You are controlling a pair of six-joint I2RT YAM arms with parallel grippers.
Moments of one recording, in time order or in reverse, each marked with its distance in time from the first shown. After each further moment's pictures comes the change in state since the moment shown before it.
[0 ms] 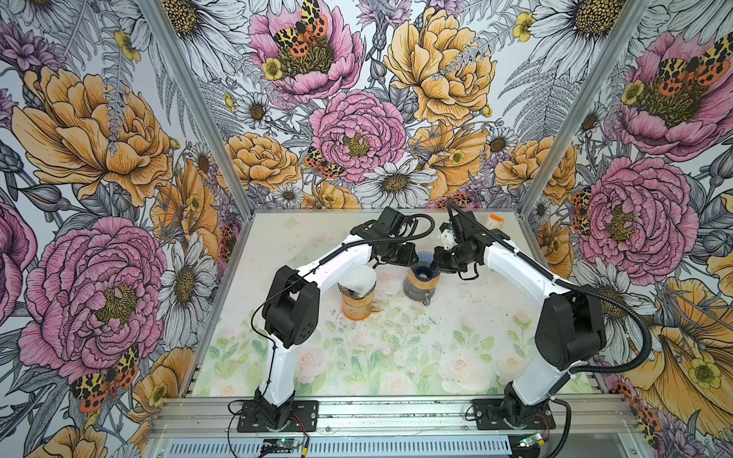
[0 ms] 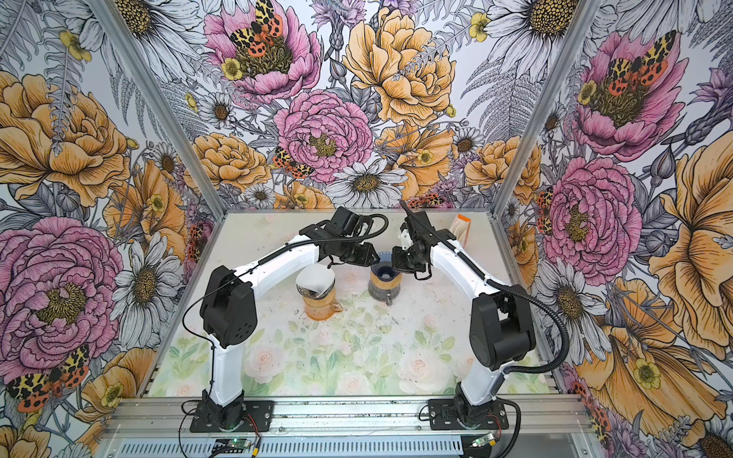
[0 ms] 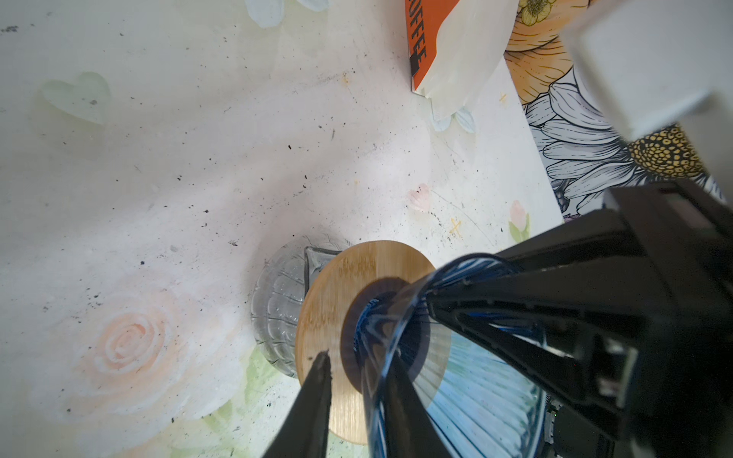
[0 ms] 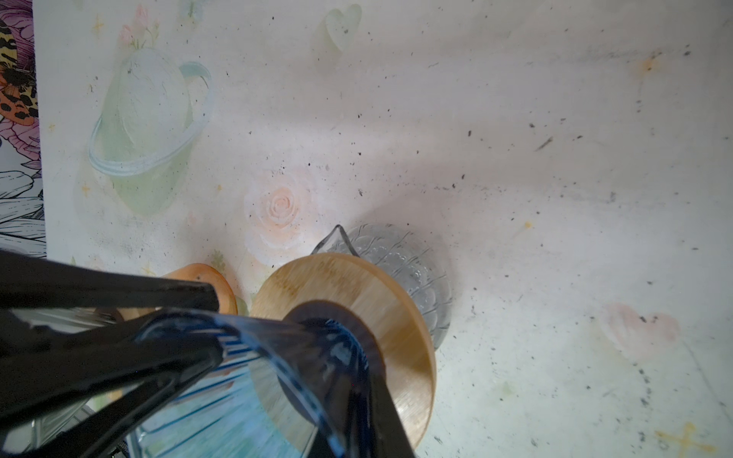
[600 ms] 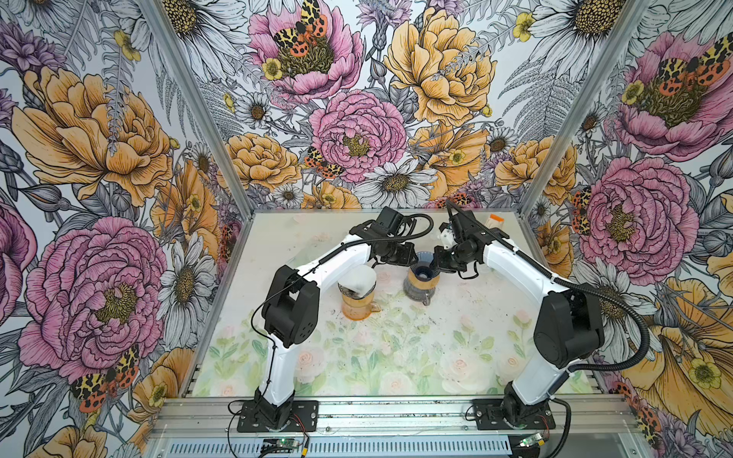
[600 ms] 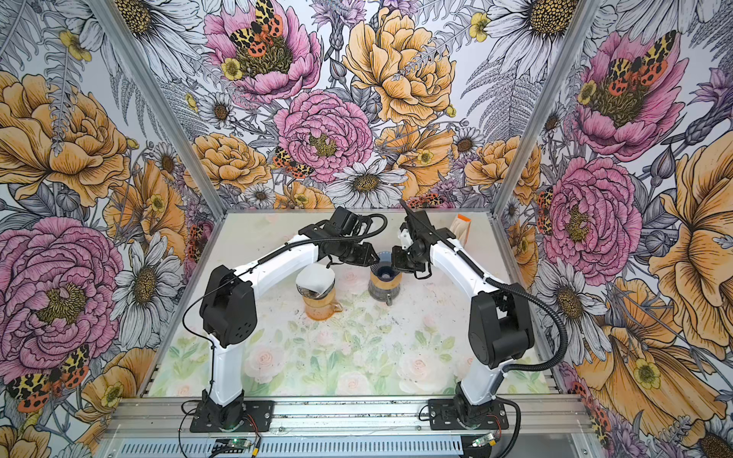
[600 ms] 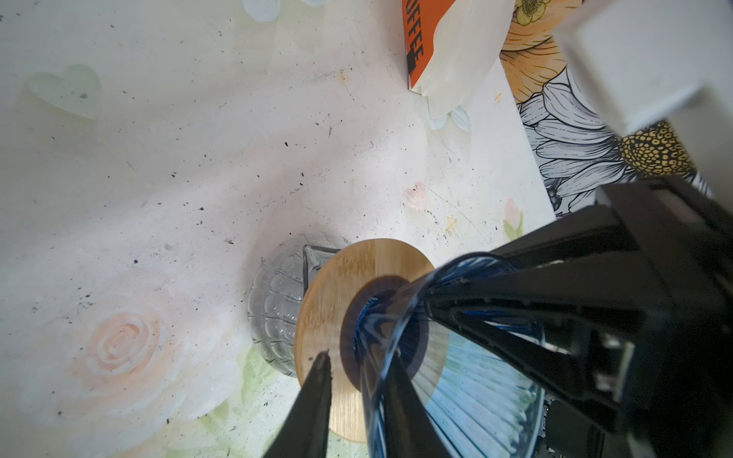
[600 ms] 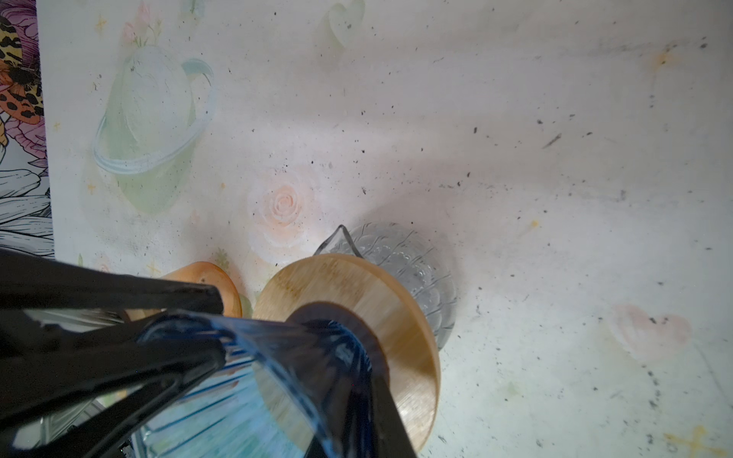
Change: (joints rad) left arm 0.009 0.002 -0.005 0.004 0.026 -0.003; right arm -0.005 0.013 0.018 -0.013 -0.019 0.001
